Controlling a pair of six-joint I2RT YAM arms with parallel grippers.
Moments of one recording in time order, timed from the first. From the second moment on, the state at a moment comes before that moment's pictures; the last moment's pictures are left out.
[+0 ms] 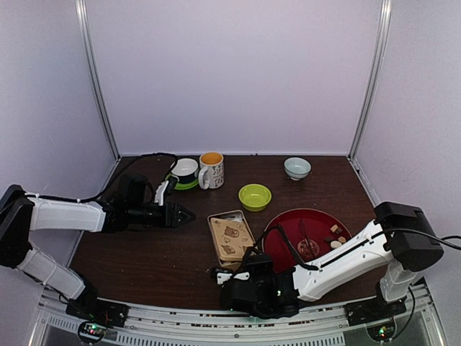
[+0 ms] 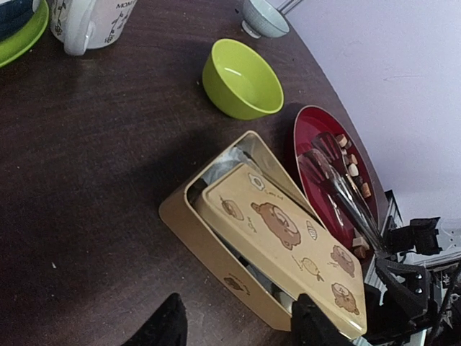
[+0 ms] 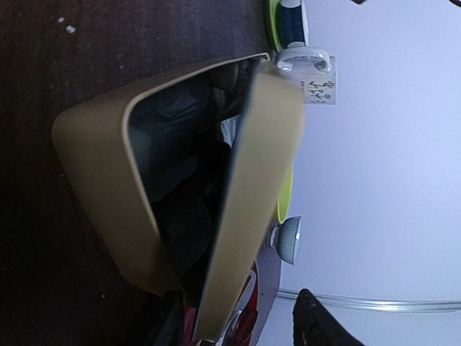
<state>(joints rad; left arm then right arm) -0.56 1.39 0.62 0.20 0.50 -0.50 1.53 1.87 1.00 -0.20 1.16 -0.41</state>
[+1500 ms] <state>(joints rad) -0.84 1.55 0.72 0.10 0.27 -0.85 1.26 1.24 0.92 -0.34 0.43 0.39</state>
